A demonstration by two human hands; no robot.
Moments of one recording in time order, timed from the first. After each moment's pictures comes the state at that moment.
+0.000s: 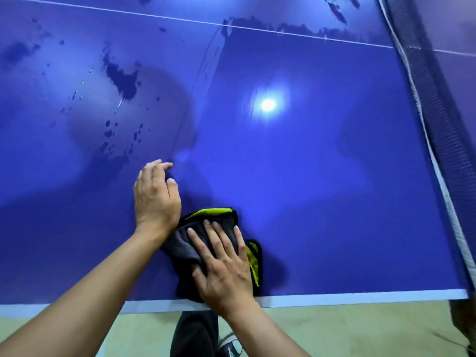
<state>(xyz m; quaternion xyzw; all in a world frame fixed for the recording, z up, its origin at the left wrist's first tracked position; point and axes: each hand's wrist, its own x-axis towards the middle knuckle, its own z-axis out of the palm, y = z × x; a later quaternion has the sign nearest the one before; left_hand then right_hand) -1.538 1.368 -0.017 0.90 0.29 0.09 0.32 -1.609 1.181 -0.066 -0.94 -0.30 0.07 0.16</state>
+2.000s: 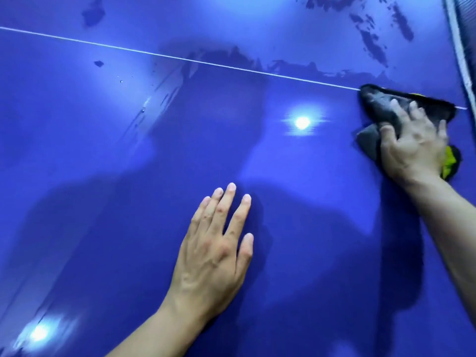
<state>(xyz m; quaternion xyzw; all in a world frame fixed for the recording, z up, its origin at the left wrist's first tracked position) -1.279 1.207 -0.062 0.98 0.12 0.02 0.16 -0.960 0.991 -0.072 -0.99 -0.11 -0.06 0.10</state>
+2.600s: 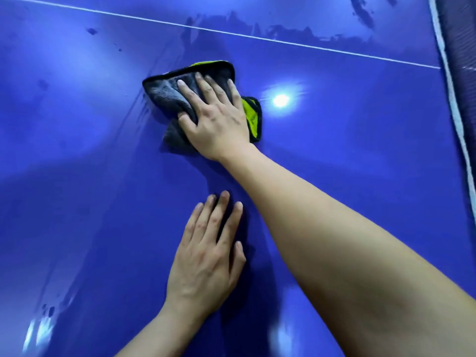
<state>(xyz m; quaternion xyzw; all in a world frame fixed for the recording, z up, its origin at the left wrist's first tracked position) -1.371 1.226 -0.076 0.98 0.06 0.03 0.18 -1.139 1.263 -0.073 -0.94 -0.33 0.03 0.10</state>
